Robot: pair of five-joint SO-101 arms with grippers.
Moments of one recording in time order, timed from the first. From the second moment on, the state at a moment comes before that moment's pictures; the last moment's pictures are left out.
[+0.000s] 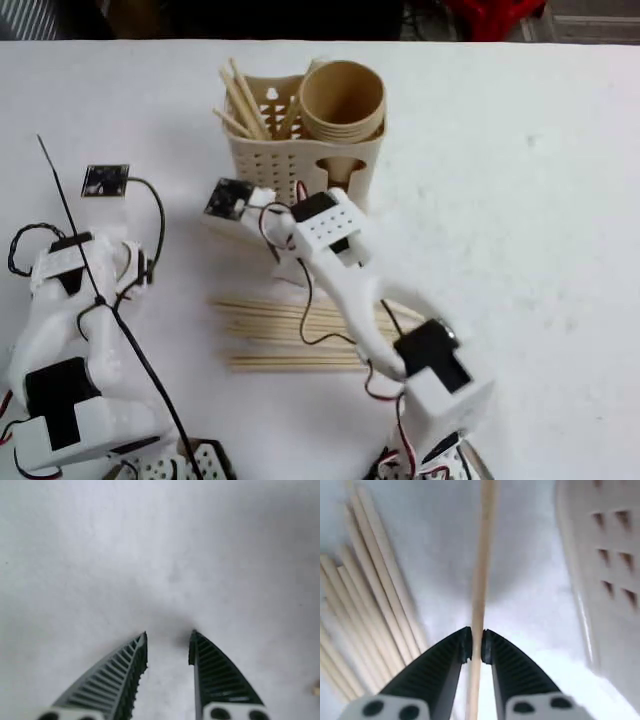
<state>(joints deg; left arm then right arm) -27.2 -4.4 46.5 44.4 -16.5 -34.3 9.7 13.7 61.7 41.3</state>
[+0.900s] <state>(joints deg) -27.2 -4.4 46.5 44.4 -16.5 -34.3 -23.9 1.8 46.6 11.8</state>
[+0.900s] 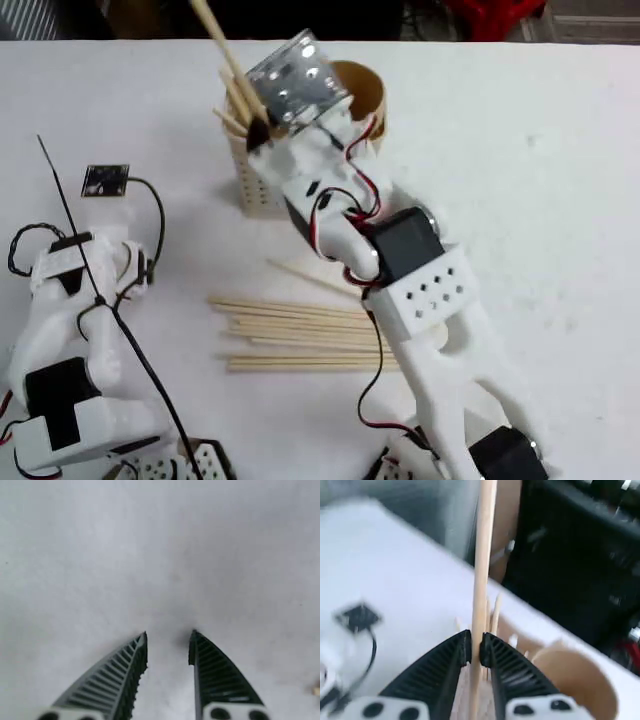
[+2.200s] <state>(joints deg) -27.2 -4.4 46.5 44.4 -16.5 -34.2 -7.5 1.3 12.9 10.7</state>
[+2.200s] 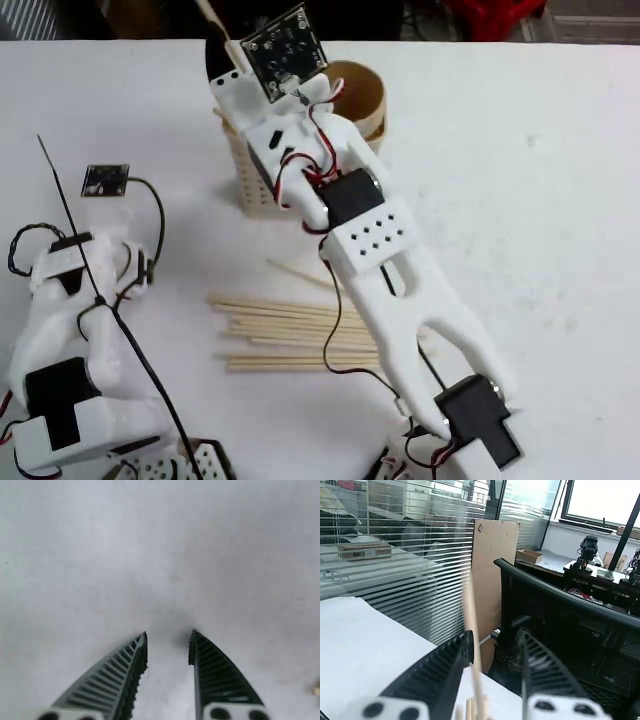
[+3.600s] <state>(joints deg) -27.2 -4.4 46.5 44.4 -16.5 -38.4 -8.9 39.2 52.3 59.3</state>
